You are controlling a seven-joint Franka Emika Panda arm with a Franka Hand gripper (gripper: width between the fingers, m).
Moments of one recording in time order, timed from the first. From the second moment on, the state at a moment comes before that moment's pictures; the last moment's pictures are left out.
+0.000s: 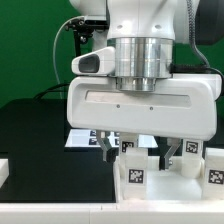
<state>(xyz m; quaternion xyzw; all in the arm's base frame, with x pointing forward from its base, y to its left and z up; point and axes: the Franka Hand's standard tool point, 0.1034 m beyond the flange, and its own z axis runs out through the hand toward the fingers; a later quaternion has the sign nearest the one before) 0.635 0.000 0.073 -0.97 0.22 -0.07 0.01</state>
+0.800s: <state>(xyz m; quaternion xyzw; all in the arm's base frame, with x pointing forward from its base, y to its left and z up) 0.635 -0.001 0.073 -0.87 0.49 -0.06 0.02</state>
